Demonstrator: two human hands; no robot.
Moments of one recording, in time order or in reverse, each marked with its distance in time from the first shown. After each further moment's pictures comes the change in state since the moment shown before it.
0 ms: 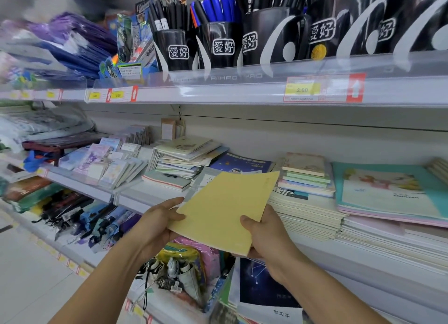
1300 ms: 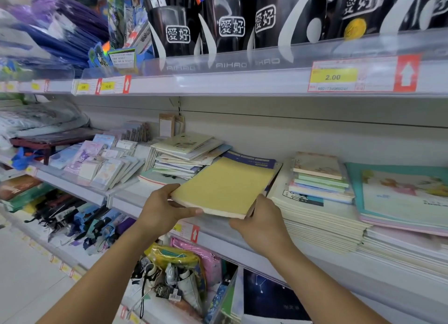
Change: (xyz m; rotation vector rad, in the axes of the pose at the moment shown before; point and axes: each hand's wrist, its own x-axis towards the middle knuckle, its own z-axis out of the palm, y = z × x) left_hand 0.043 0.014 0.002 0.588 0.090 0.356; right_hand 0.068 0.008 0.011 -0.540 0.062 -0.270
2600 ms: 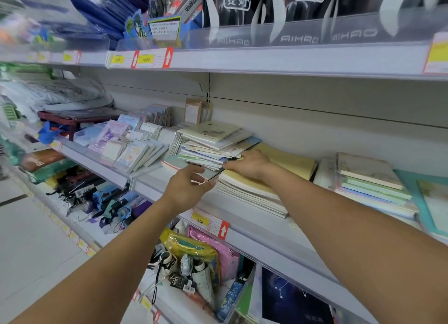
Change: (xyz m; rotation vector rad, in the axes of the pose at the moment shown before) left_hand 0.065 -0.044 -0.023 0.139 0.091 -0.005; right_hand 0.170 -0.047 0.063 -0.655 -0.195 0.037
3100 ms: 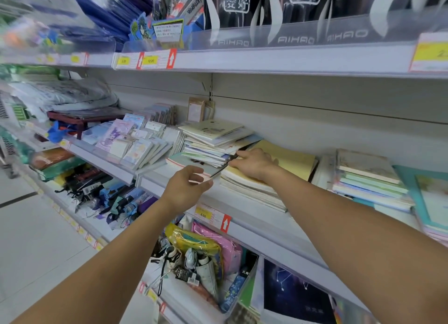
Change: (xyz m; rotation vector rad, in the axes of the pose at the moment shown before) left_hand -0.023 -0.001 -0.006 -0.060 0.006 -0.020; right_hand -0.005 0.009 0.008 -0.029 0.045 -0.041
